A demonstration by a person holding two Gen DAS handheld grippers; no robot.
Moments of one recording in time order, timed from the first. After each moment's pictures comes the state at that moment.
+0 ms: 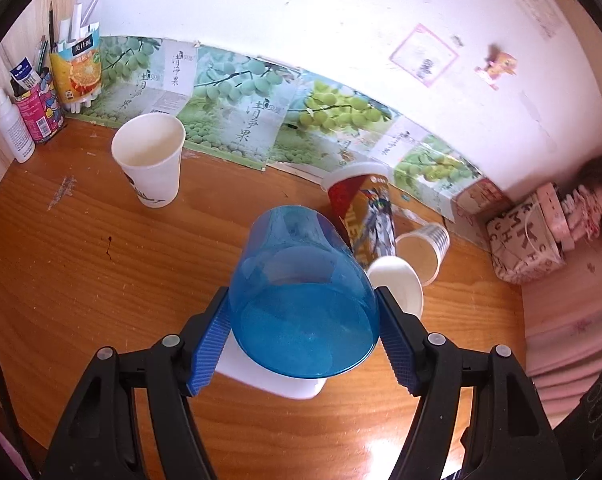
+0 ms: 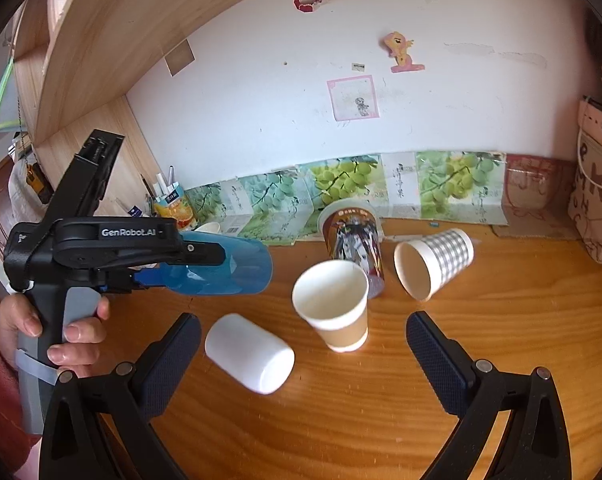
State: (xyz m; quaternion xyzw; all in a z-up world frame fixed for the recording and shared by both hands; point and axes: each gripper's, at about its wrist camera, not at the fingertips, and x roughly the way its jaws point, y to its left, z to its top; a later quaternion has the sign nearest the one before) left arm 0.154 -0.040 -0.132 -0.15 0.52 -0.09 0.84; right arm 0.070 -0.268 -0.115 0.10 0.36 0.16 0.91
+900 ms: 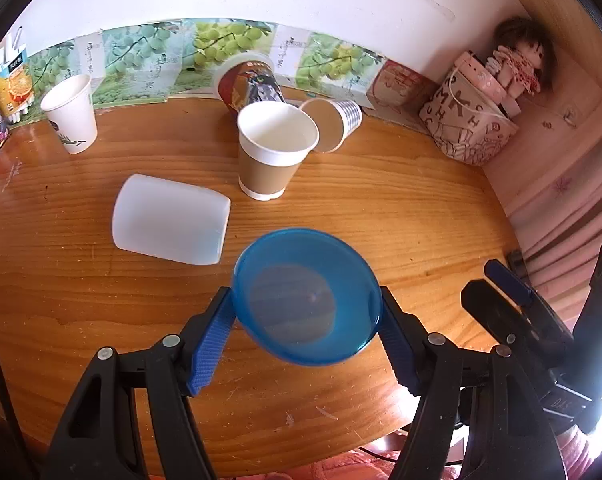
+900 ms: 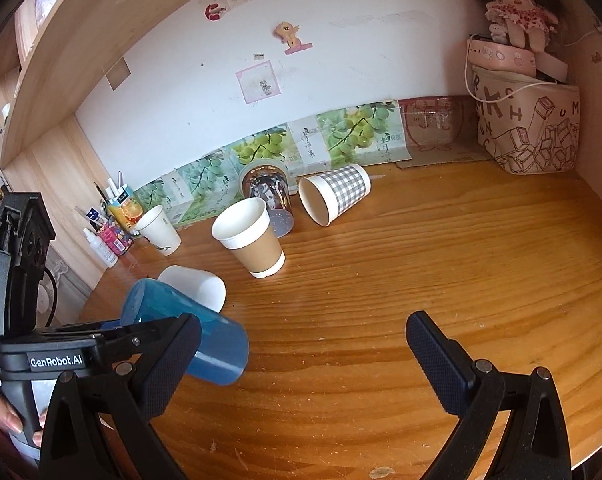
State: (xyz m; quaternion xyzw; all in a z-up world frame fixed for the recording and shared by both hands) left arm 0.046 -0.120 -0.163 -0.06 0.52 -0.21 0.82; right arm -0.012 -0.329 -0.146 0.15 0.38 0.06 0.91
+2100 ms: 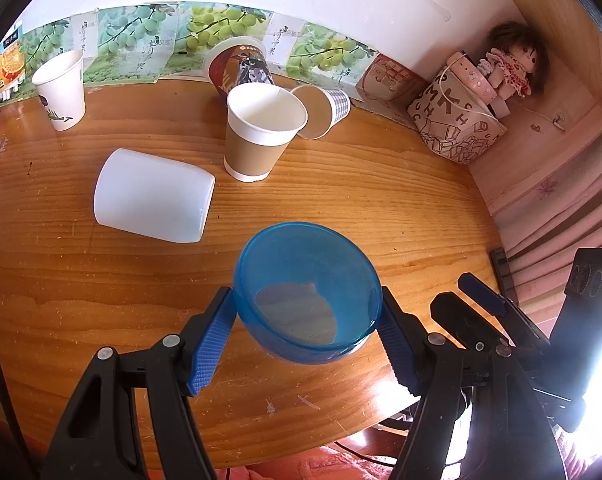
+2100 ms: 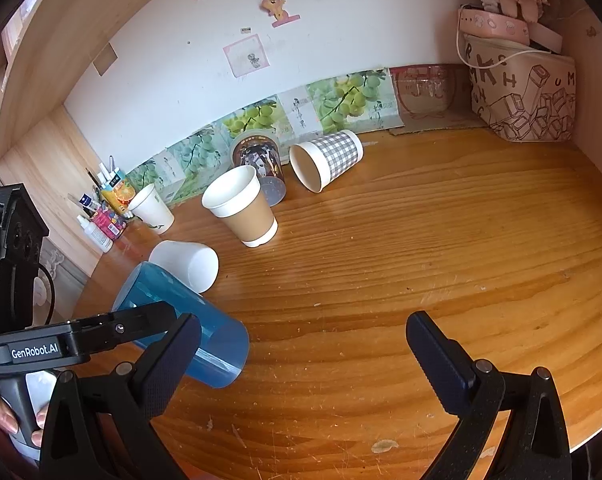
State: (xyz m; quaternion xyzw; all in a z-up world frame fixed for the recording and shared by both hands) left arm 0.040 -0.118 -0.169 -0.09 0.53 -0.23 0.81; right arm -0.019 -0.329 -0.160 0.15 0.42 0.06 0.89
